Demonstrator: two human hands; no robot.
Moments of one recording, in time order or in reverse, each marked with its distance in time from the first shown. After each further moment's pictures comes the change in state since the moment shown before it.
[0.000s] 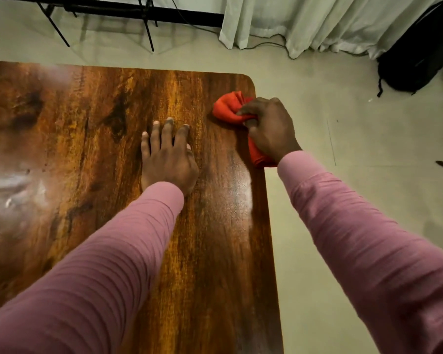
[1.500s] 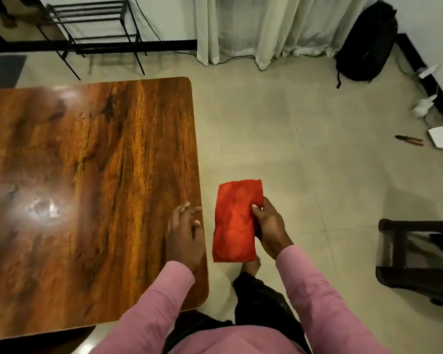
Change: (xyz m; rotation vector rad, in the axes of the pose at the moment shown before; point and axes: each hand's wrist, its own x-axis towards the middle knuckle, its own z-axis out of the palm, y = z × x) left_hand -0.353 0.152 -0.052 -0.472 -0.069 -0.225; right_hand -0.401 0.016 -0.130 1.342 -0.073 0.801
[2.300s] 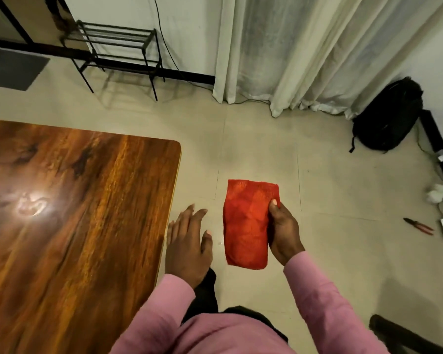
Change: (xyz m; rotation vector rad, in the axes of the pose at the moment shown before) left_hand 0.196 0.161 0.056 0.060 0.019 0.075; right_hand 0.224 -0.203 -0.043 0.070 -0.108 -0.064
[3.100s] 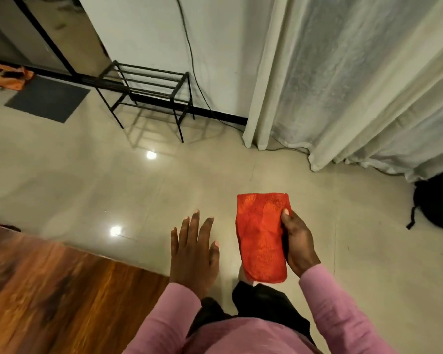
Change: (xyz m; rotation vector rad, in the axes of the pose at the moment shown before) left_hand 0.382 0.058 -0.030 0.301 0.023 -0.081; right_hand 0.360 -0.183 0.110 -0.058 -0.193 0.032
